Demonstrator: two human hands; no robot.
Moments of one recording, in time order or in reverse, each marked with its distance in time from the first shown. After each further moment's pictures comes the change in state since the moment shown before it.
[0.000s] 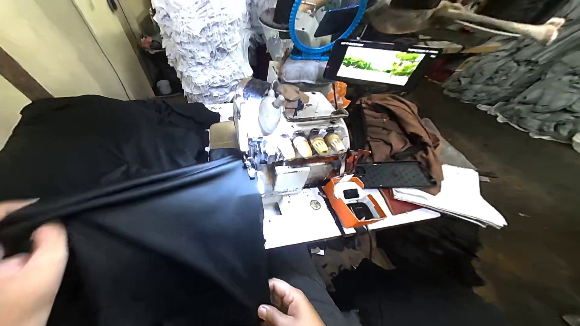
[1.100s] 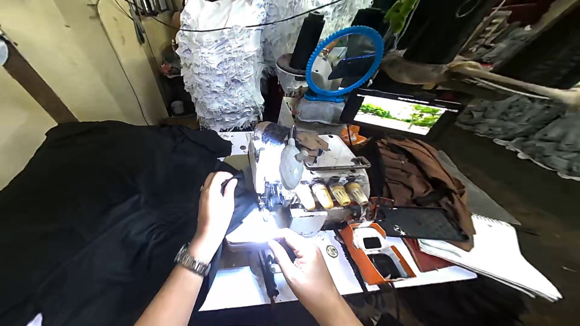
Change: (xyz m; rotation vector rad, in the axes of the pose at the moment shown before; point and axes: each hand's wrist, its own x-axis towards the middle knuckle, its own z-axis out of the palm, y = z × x) left_hand 0.018 0.101 0.191 -0.495 -0.298 -0.069; right_hand 0.123 -0.086 -0.024 -0.574 0.384 -0.603
